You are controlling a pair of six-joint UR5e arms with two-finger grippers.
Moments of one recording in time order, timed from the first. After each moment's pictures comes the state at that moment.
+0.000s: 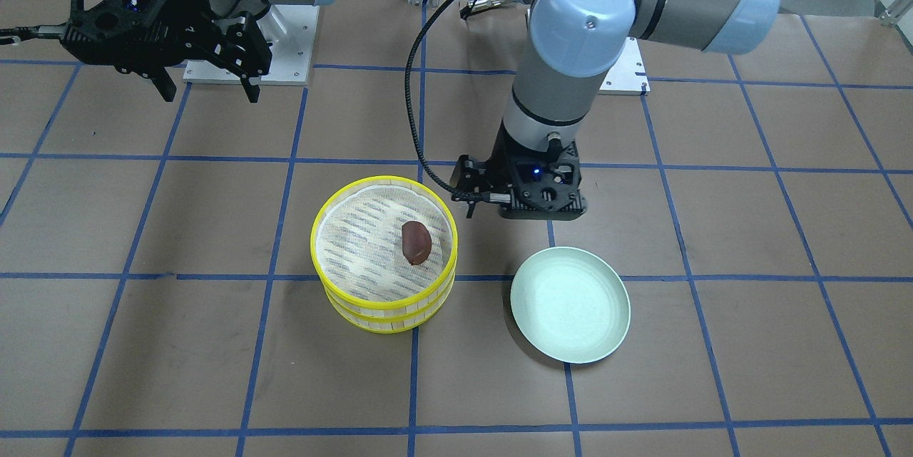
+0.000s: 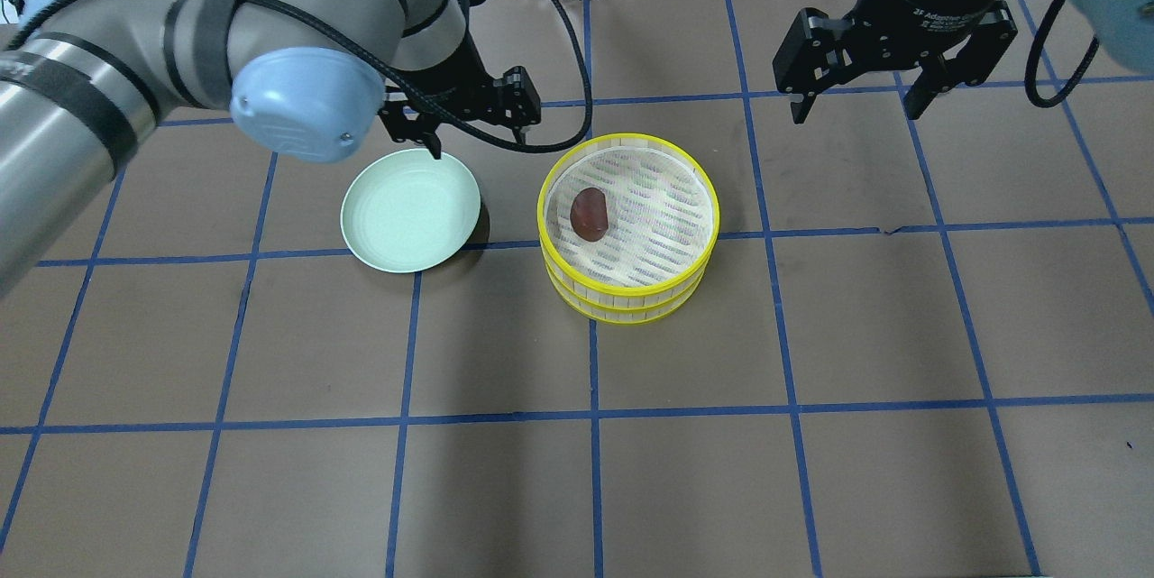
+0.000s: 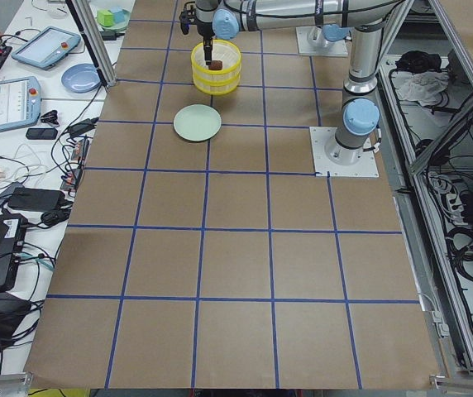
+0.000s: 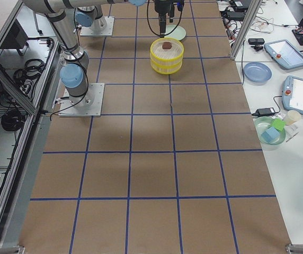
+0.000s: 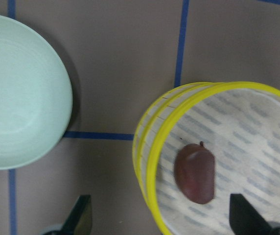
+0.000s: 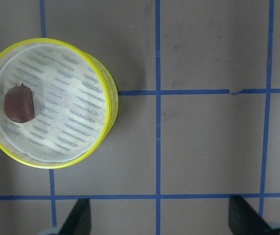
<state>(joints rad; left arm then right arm) -1.74 -1.77 -1.57 -1.31 1.54 -0.18 1.59 -1.60 1.50 -1.50 -1.56 0.03</state>
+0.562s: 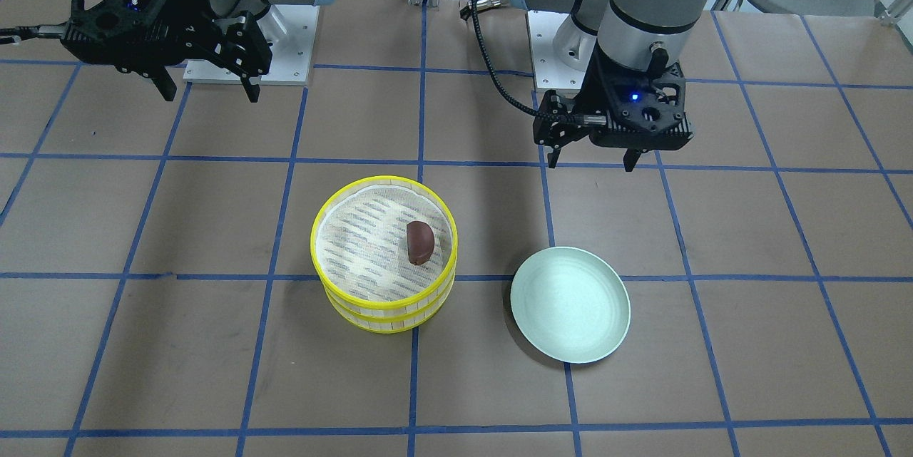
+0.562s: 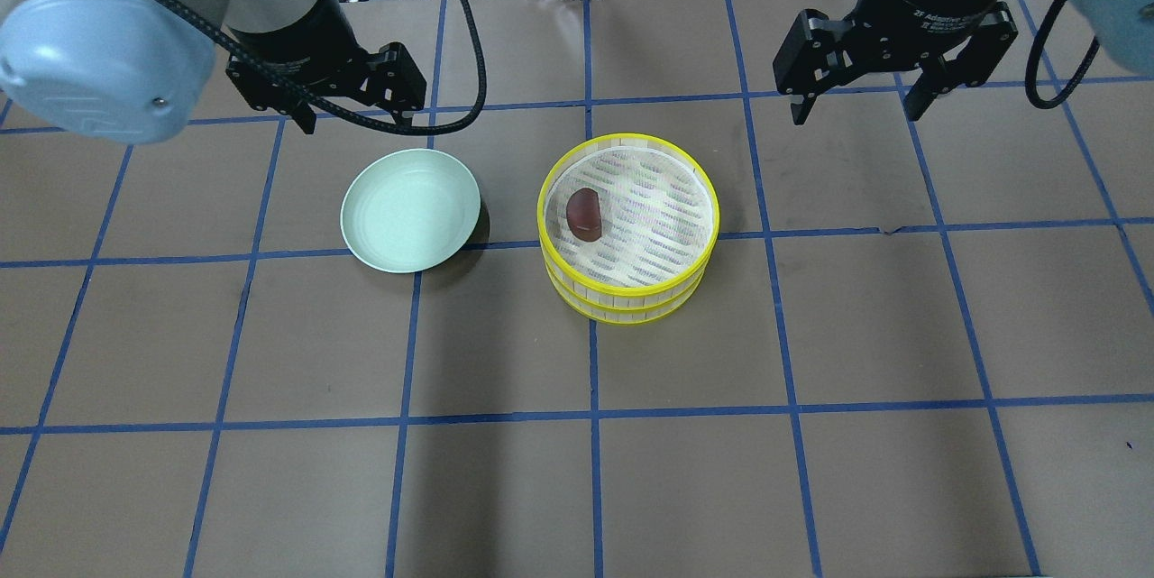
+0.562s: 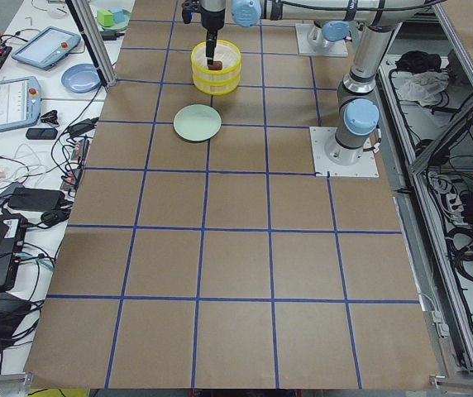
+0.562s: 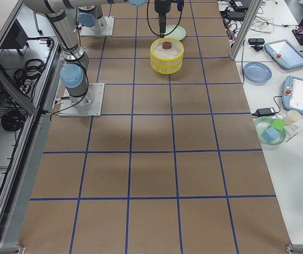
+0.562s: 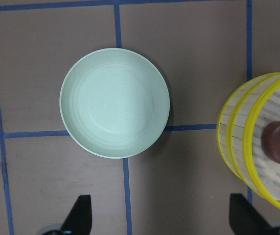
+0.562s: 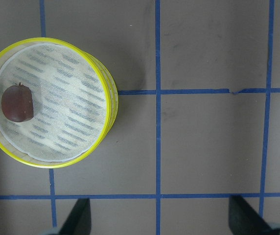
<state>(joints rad) -1.64 -1.61 -1.56 -1.45 1.60 -0.02 1.59 -1.60 1.50 -1.50 -1.56 0.03</state>
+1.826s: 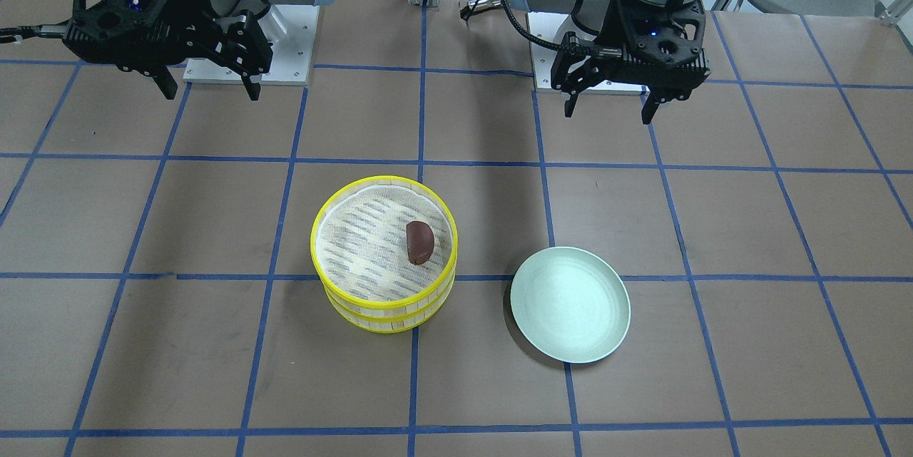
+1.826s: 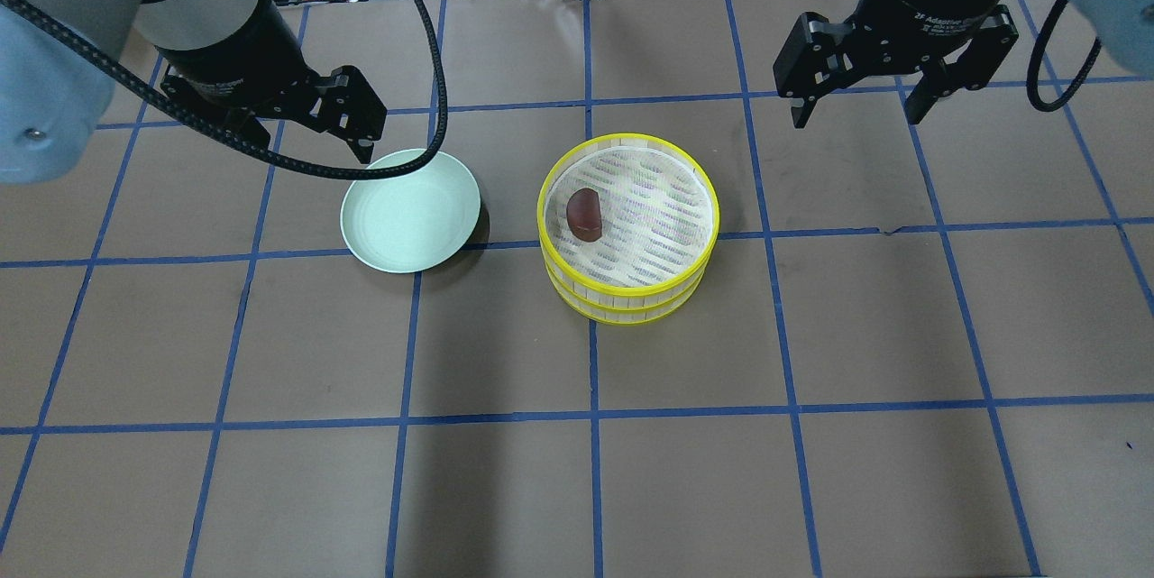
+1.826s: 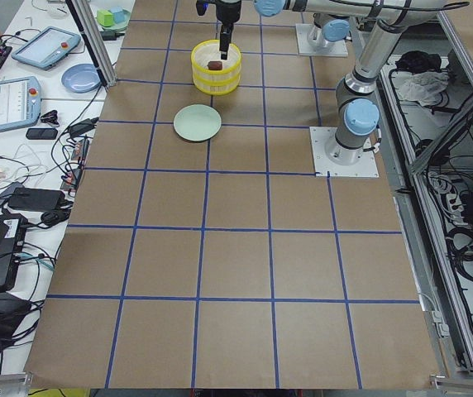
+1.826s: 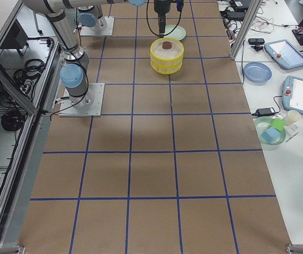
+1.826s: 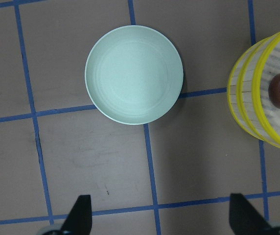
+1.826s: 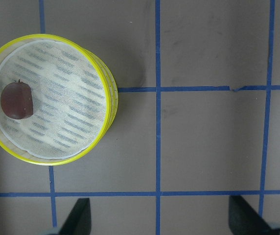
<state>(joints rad) -1.63 -1.52 -1.58 -1.55 1.61 0.06 1.59 -1.60 1.50 -1.49 -1.56 0.03</state>
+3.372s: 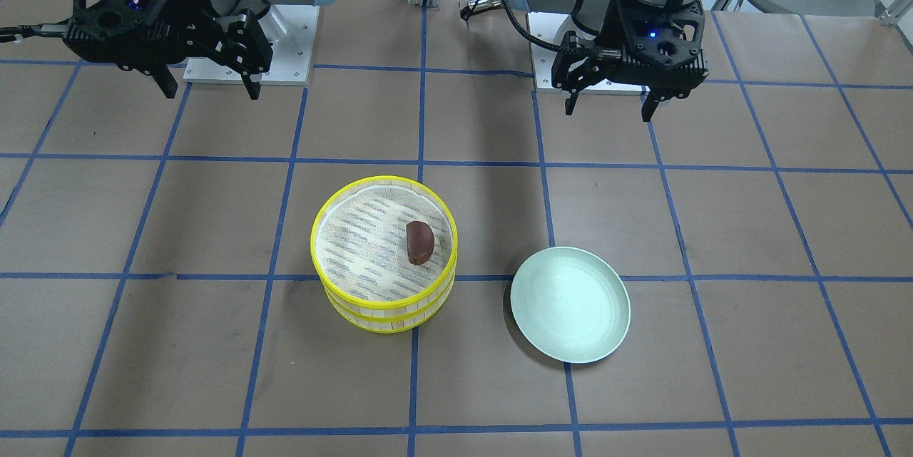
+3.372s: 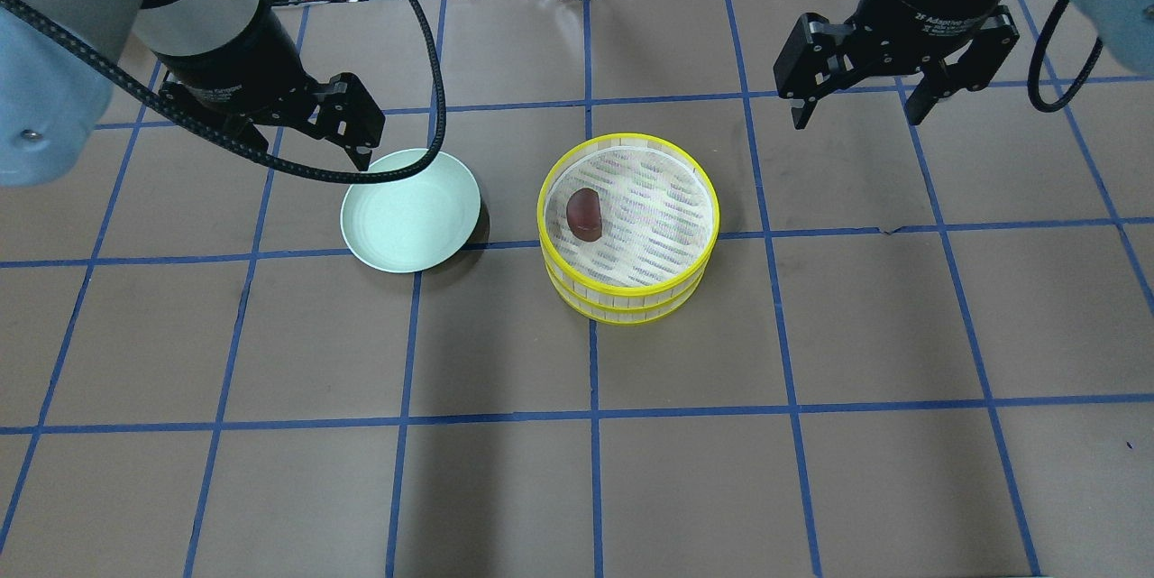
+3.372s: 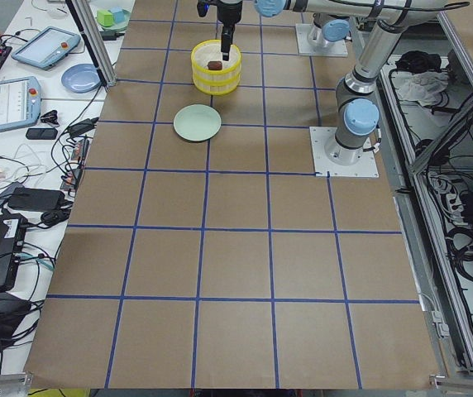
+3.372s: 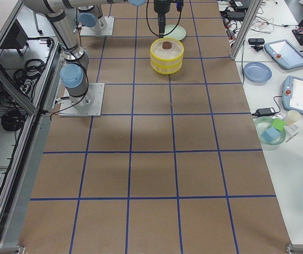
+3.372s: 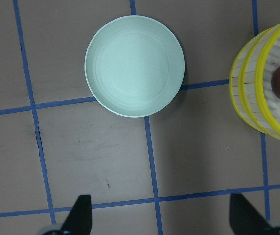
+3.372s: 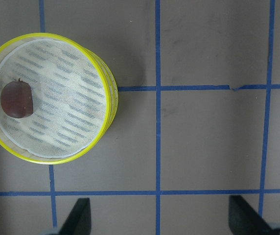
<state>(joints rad) -1.62 -1.52 -1.59 -1.56 1.61 0.06 1.59 -1.60 1.50 -1.49 -1.56 0.03</state>
